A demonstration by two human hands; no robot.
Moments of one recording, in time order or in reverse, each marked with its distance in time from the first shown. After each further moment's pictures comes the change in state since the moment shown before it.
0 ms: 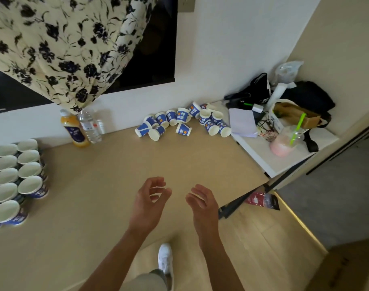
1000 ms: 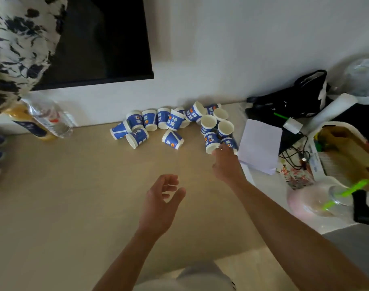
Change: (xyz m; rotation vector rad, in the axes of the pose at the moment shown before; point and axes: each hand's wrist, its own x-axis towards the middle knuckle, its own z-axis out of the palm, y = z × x) left_hand 0.195 0.037 0.230 0.089 0.147 -0.194; right_hand 0.479 -0.045 -0.069 -1.573 -0.482 -0.422
